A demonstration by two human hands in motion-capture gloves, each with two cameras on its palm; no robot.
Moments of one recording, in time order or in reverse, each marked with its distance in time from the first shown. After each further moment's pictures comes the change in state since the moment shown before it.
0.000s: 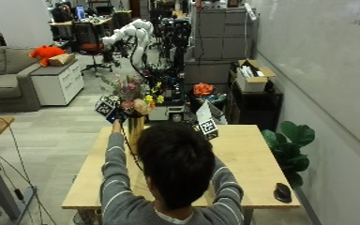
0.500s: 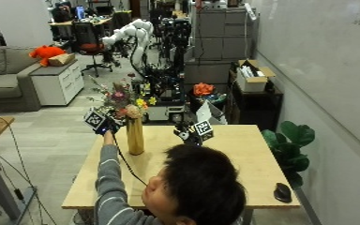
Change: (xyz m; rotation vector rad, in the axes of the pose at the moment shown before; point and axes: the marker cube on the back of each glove) left arm -0.058 0.061 -0.011 0.241 -0.070 -0.190; right arm 0.006 -0.004 0.024 0.002 0.032 0.098
